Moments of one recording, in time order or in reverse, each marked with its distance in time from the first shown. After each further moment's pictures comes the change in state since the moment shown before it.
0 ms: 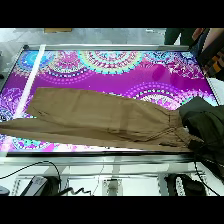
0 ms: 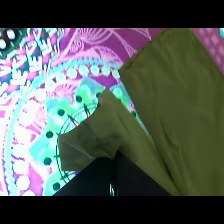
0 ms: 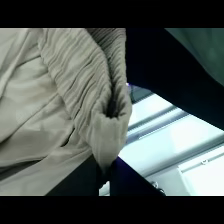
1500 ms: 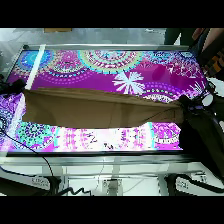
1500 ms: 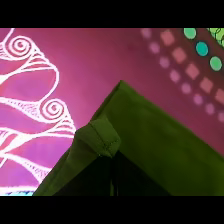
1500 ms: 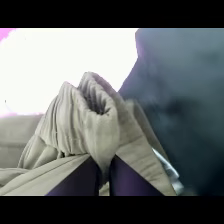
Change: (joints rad) left arm -0.792 -0.712 0.725 0.626 0.393 -0.758; right arm 0.001 -1.020 0.373 0.090 -0.765 0.166
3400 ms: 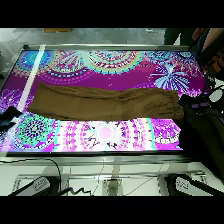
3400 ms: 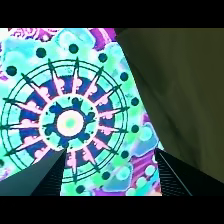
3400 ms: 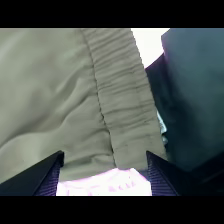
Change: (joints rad) left arm 0.237 0.486 -0.580 -0.149 -0.254 0.034; right arm -0.001 0.086 0.050 0.087 0.191 -0.327
